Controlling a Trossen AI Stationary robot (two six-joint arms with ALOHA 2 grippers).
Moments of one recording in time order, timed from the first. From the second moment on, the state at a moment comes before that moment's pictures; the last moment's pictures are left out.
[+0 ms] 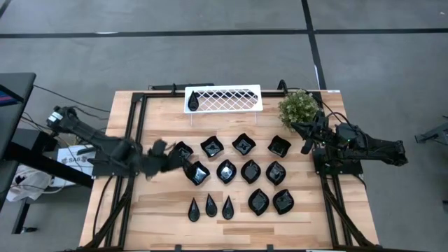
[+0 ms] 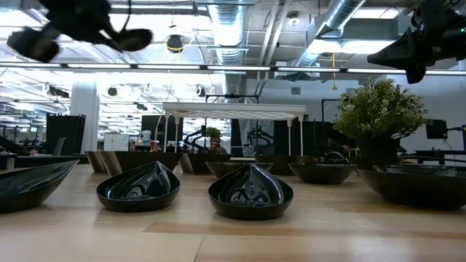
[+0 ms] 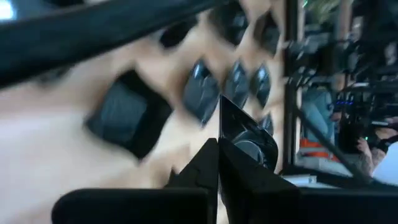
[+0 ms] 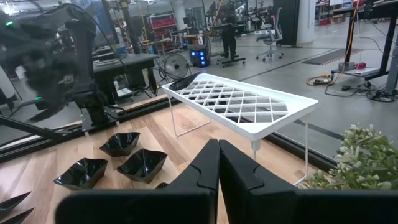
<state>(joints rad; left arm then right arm) -0.45 1.11 0.72 -0.52 -0.50 -1.73 -0.04 0.00 0.25 -0.31 0.45 0.17</state>
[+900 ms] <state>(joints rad) 0.47 1.21 0.97 -0.27 -0.01 -0.63 -0.04 0.00 0.25 -0.31 0.45 0.17</state>
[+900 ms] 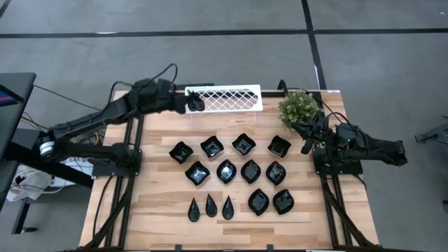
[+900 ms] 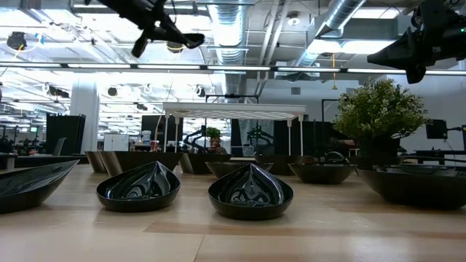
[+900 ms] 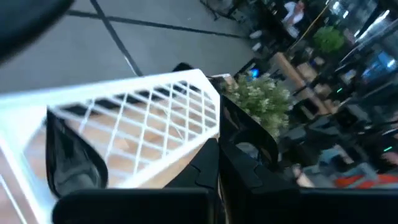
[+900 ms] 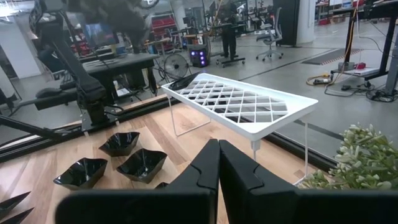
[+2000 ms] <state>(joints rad) 0.69 1.69 1.46 -0.90 0.04 -0.06 -0.04 0.00 0.25 -0.31 0.45 0.17</state>
